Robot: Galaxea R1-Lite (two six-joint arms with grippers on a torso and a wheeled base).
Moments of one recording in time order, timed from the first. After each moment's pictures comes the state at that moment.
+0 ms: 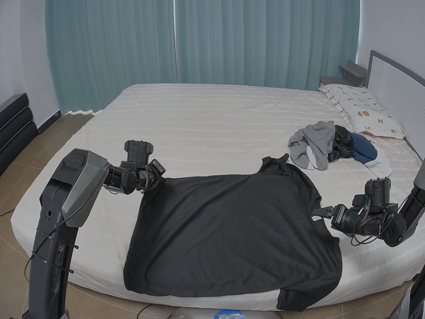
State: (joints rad) left arm -0.18 2.64 -1.83 -0.23 0.05 -0.88; right arm 0.08 1.97 -0.46 -0.88 0.26 0.61
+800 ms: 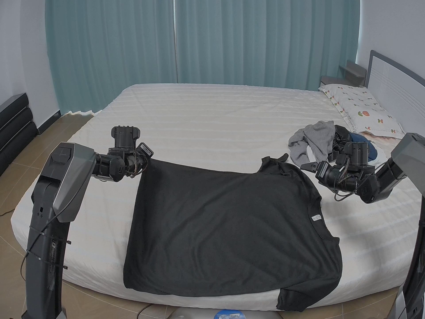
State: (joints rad) left arm -0.12 2.60 -1.90 -0.23 0.07 -0.87; right arm 0.06 2.27 -1.14 -0.66 0.25 0.59
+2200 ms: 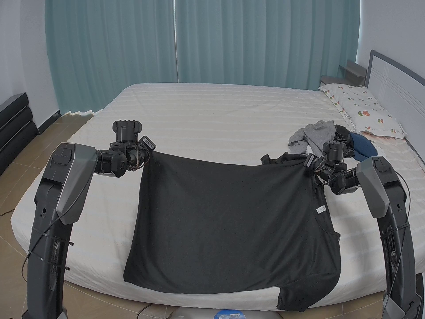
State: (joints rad) left arm -0.13 2.63 -2.00 -0.23 0.07 -0.84; right arm 0.02 2.77 -1.93 -0.57 -0.05 0.47
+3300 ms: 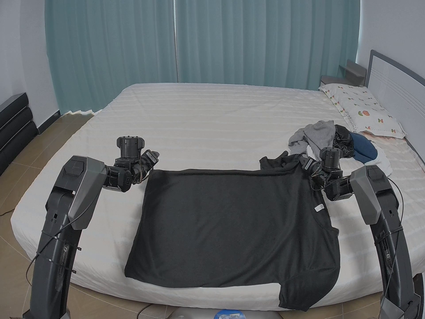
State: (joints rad) left arm -0.13 2.75 -2.00 -0.33 0.06 -0.79; right arm 0.03 2.87 -1.99 -0.62 -0.08 0.51
